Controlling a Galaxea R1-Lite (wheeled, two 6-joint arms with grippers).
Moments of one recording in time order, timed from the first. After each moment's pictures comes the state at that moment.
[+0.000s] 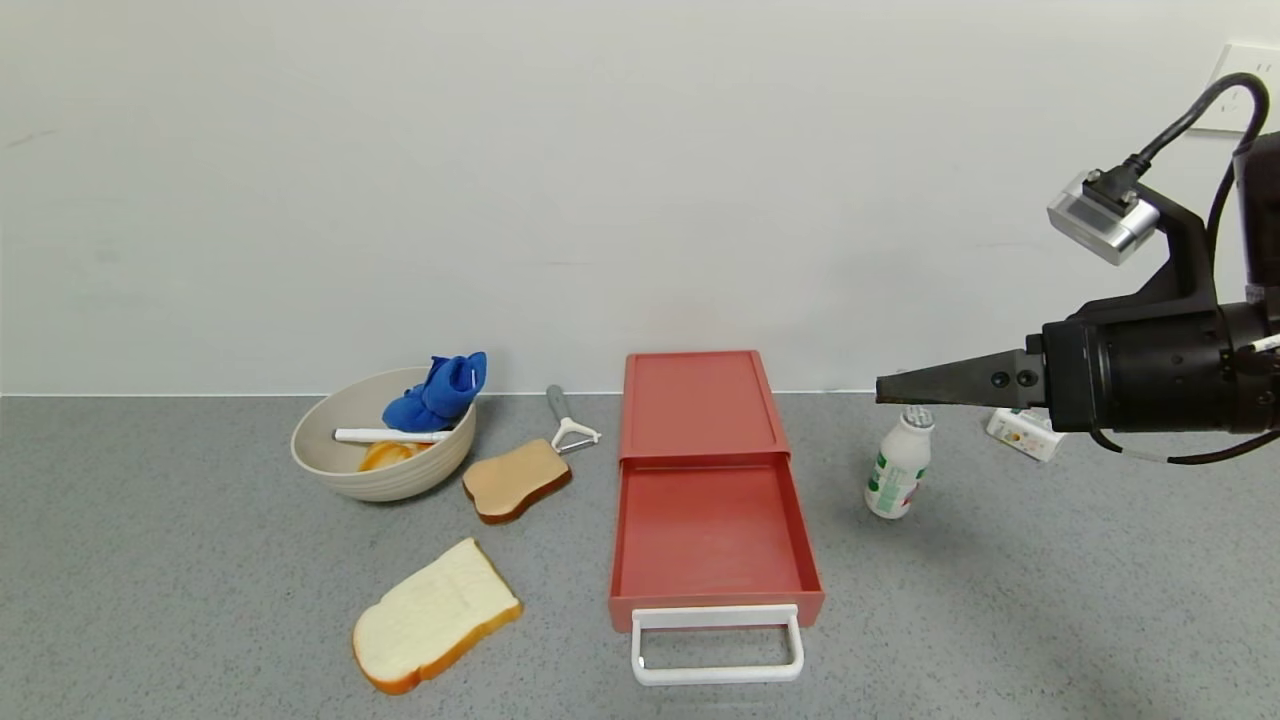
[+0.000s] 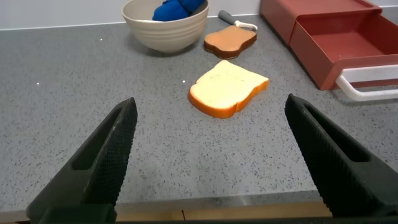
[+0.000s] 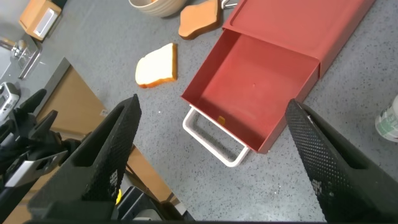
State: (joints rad) left arm 0.00 0.00 0.00 0.01 -0.02 0.01; right arm 0.32 1.53 -1.20 0.16 0.58 0.22
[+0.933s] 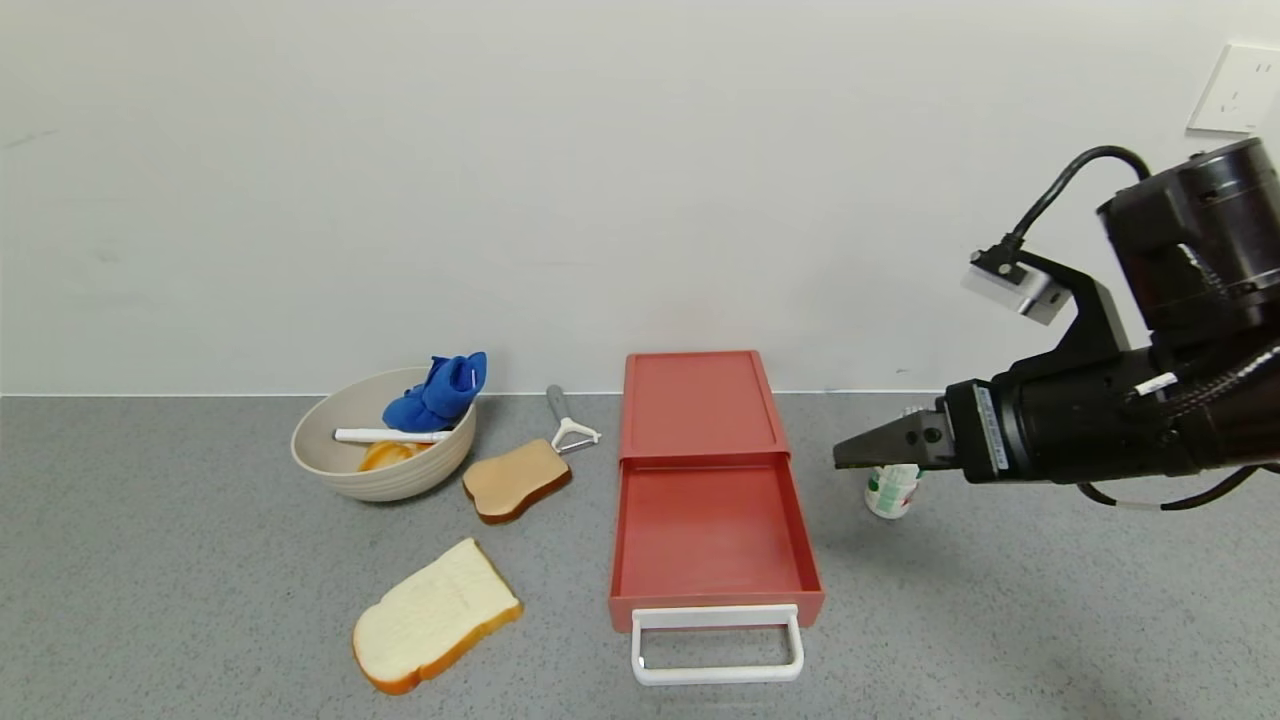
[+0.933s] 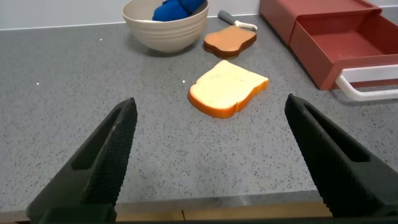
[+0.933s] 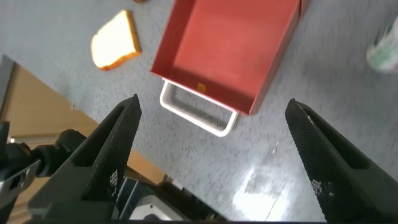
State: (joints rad) left arm 0.00 0.00 0.00 0.01 -0.02 0.01; right arm 0.47 1.60 -1.29 0.39 0.28 0.34
